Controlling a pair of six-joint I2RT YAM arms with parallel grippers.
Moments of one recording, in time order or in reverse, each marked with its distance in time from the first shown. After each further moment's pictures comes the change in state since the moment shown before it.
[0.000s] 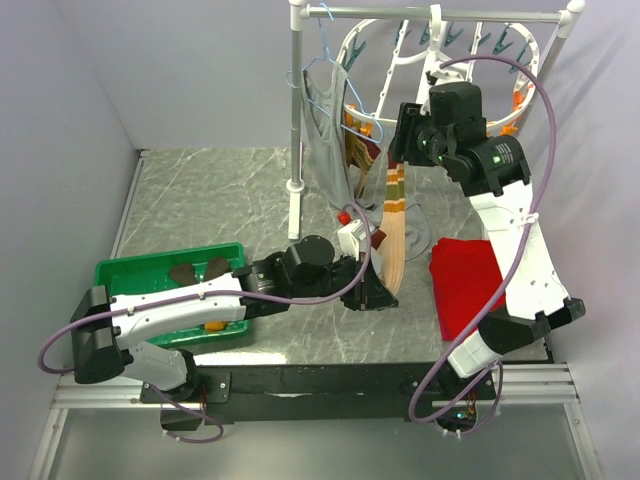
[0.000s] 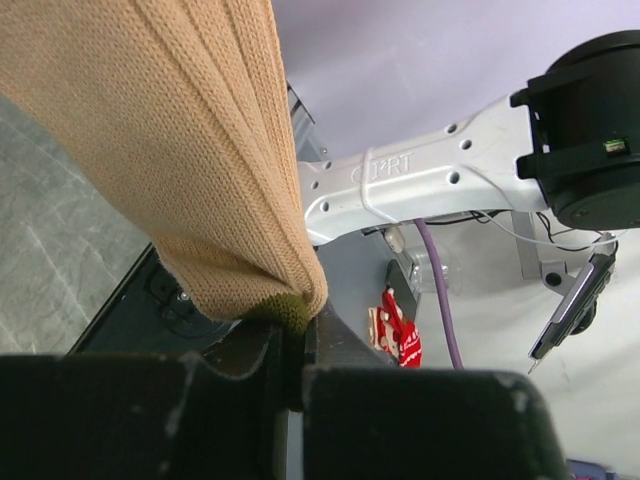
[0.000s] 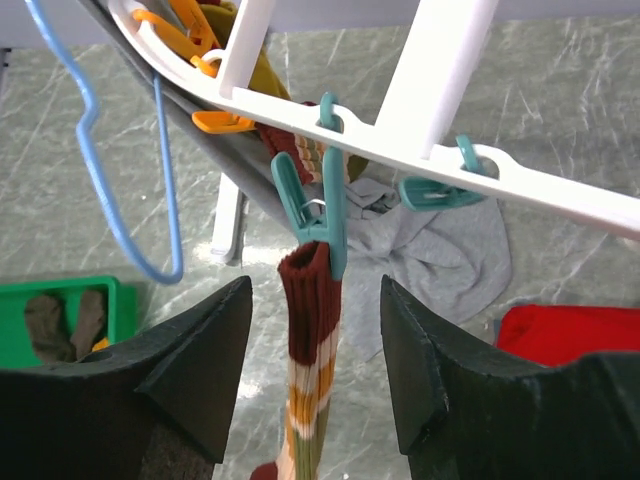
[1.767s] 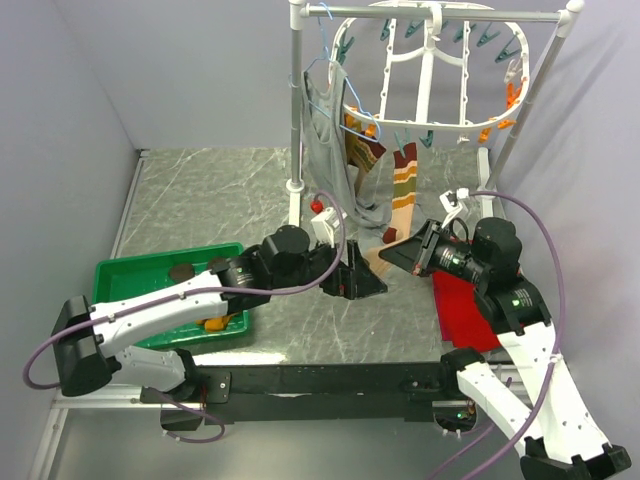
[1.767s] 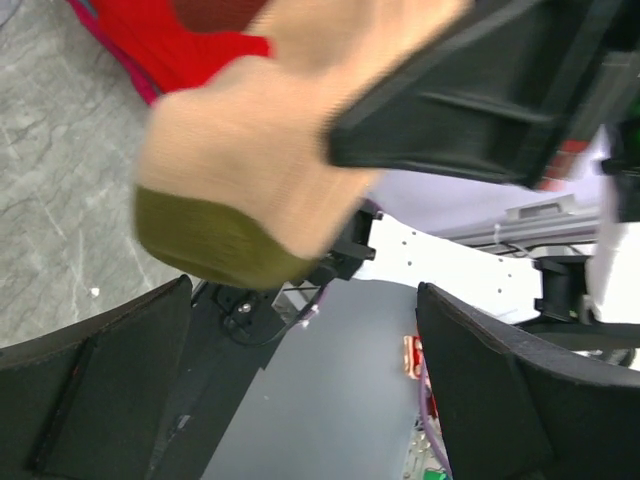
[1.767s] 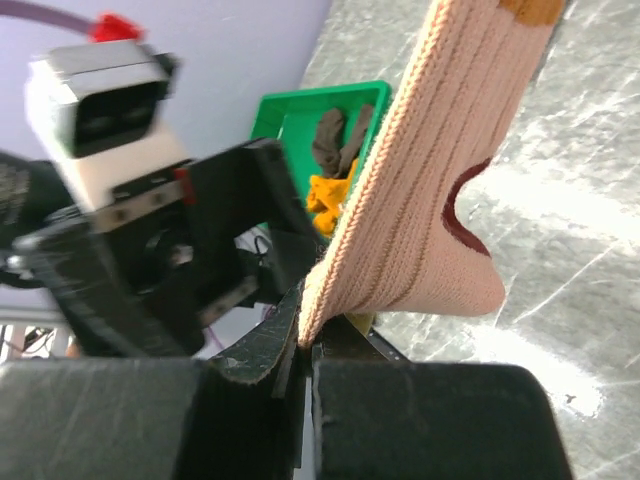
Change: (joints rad) left arm 0.115 -0.104 -0.084 -0.026 -0.008 0.053; right arm -0.137 -0.853 -1.220 0.591 -0.804 0.385
